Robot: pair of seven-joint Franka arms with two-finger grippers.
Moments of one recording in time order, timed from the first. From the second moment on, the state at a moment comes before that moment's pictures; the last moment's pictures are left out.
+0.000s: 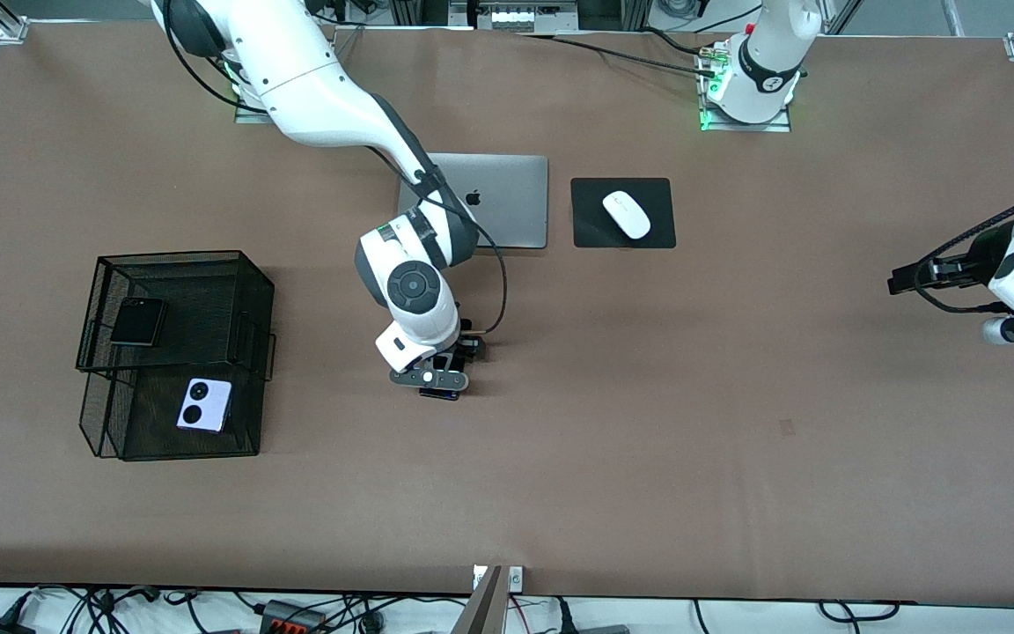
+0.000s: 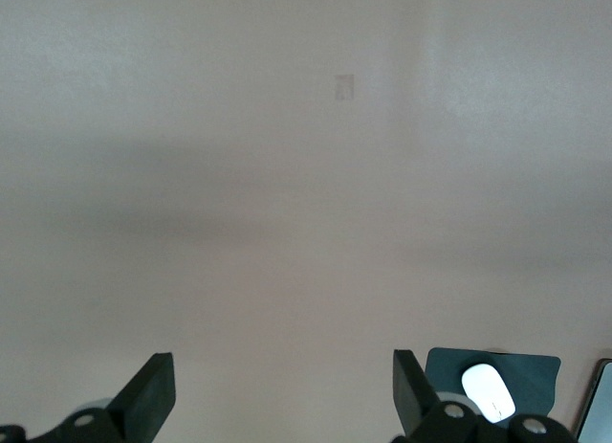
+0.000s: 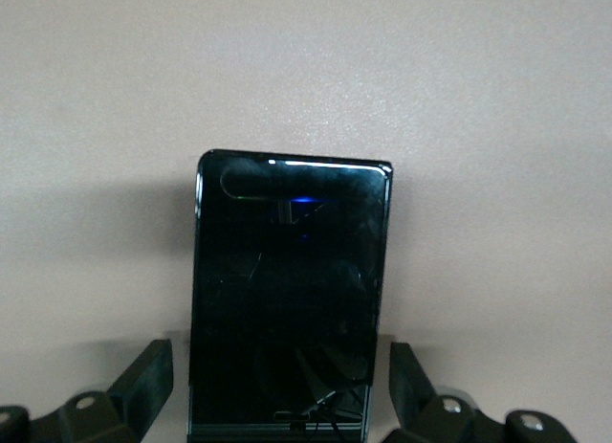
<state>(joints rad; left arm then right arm) -0.02 0.23 0.09 -1.51 -0.04 1.58 -0.04 0.69 0.90 -0.12 -1.38 0.10 2.29 0.63</state>
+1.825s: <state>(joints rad) -0.02 0.23 0.06 -1.49 0.00 1.60 -0.02 0.30 0.52 -0.28 -1.42 0.10 1.58 -0.07</state>
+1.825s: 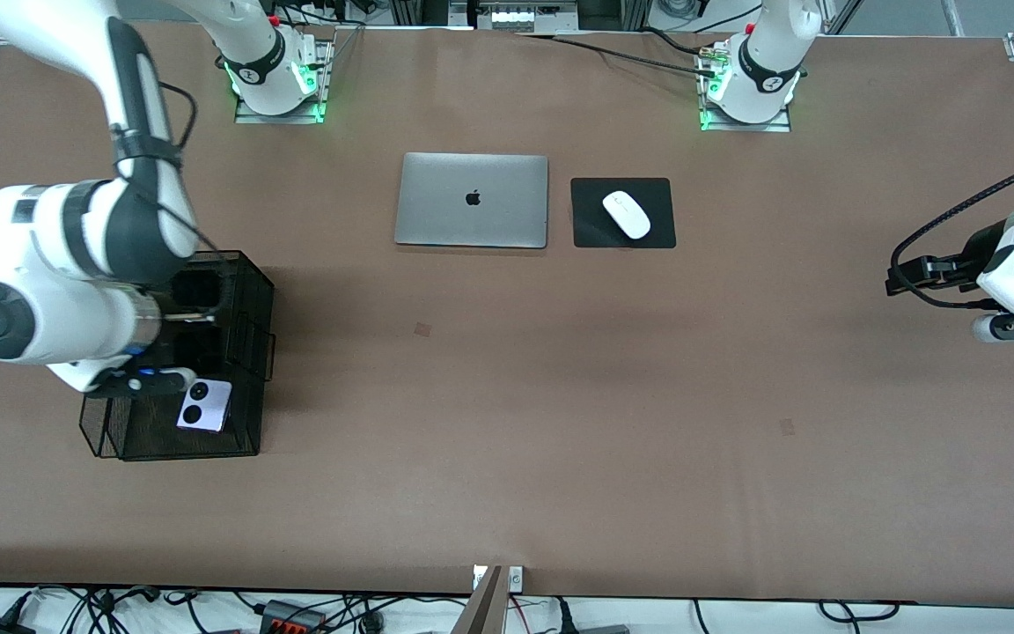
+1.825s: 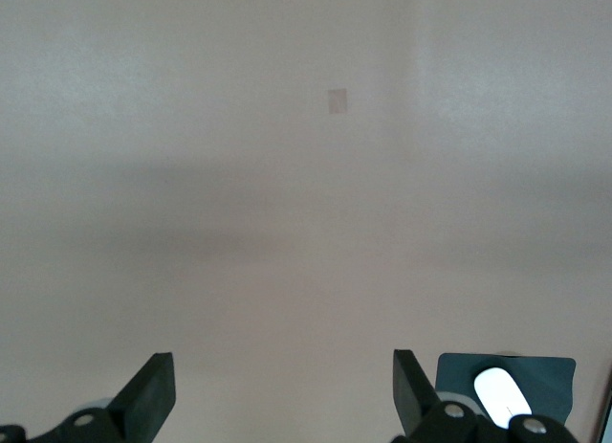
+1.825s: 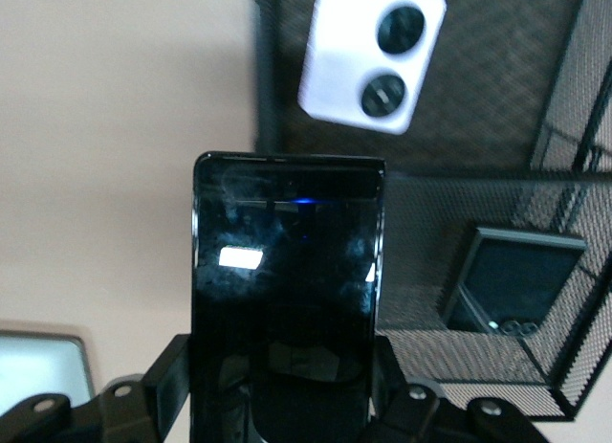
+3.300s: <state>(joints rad) -0.02 0.22 0.06 -1.49 0.00 1.60 -0.02 0.26 0.53 -0.28 -1.62 0.10 1.78 -0.10</state>
